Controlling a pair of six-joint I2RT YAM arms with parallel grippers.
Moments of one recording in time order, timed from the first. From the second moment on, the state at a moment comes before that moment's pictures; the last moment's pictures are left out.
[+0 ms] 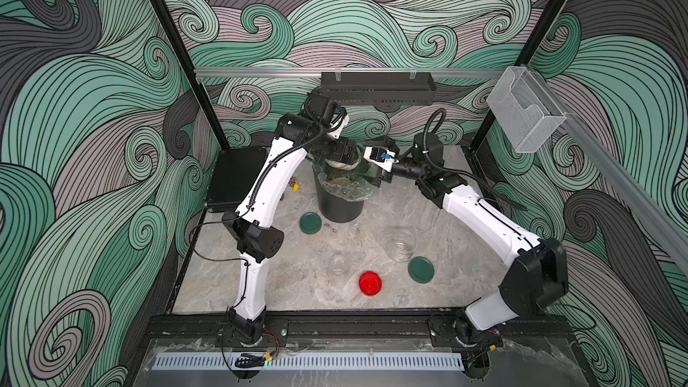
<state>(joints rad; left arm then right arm) -0.48 2.06 2.56 -1.37 0.20 -0.12 0.45 1.57 1.35 -0.01 -0.65 -0.79</state>
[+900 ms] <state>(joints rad) -0.42 2.04 2.55 -1.36 0.35 -0.22 0.52 1.73 1.38 0.23 -0.62 -0.77</state>
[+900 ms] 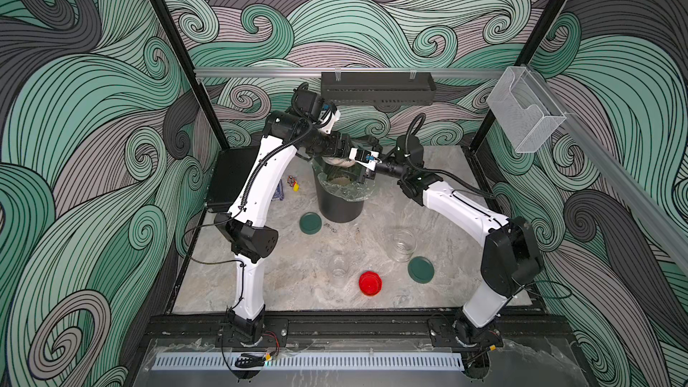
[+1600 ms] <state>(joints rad) -0.39 2.02 2.50 -1.34 0.39 -0.26 0.55 1.78 1.44 0.27 -0.56 -0.75</state>
